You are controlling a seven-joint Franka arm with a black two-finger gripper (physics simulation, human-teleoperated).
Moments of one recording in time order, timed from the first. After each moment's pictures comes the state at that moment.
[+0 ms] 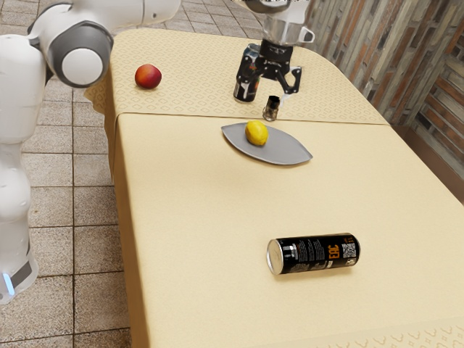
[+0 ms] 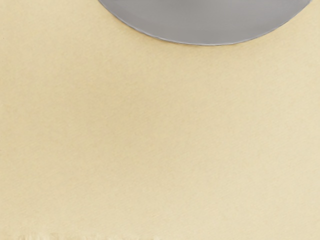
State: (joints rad) arm 0.31 0.25 -0.12 -1.21 -0.11 1.39 -1.05
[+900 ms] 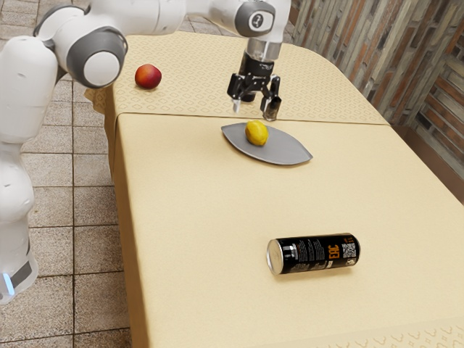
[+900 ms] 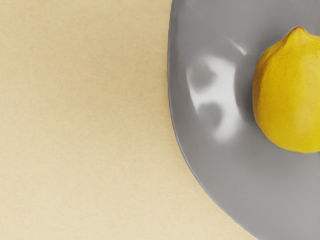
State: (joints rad) arm 0.36 0.33 -0.02 -1.31 -0.12 1.58 -1.43
